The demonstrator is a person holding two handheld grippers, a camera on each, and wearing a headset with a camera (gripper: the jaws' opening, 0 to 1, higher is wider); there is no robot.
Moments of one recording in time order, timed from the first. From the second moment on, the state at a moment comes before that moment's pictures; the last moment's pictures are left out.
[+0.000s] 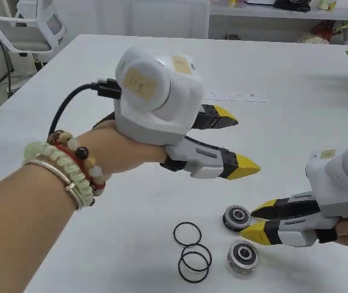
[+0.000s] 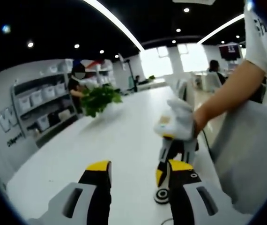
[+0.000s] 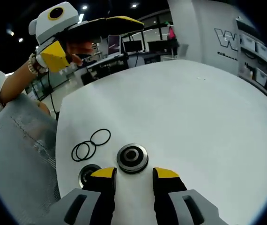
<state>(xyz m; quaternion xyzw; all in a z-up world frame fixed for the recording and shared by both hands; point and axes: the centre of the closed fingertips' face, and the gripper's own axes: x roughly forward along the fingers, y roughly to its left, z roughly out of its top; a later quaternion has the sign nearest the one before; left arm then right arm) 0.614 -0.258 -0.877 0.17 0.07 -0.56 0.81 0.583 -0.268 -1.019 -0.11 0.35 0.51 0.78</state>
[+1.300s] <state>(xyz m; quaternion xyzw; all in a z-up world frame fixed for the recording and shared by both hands) 0.594 -0.266 -1.002 0.17 0.20 -0.54 0.80 0.586 -0.261 -1.018 -0.14 0.31 0.53 0.78</state>
